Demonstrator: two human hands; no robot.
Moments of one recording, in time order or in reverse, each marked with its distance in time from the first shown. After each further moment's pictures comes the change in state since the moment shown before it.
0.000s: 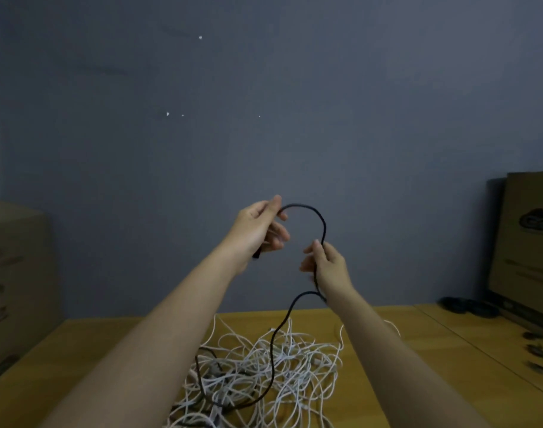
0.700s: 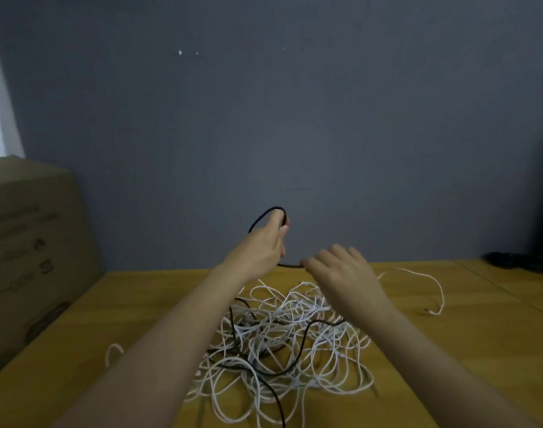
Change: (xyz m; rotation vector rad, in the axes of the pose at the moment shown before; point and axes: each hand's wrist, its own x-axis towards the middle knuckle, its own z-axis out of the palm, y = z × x) left_hand -0.027 -0.110 -0.043 0.839 -0.195 0.128; right_hand -0.071 0.043 0.012 -1.336 -0.229 -0.949
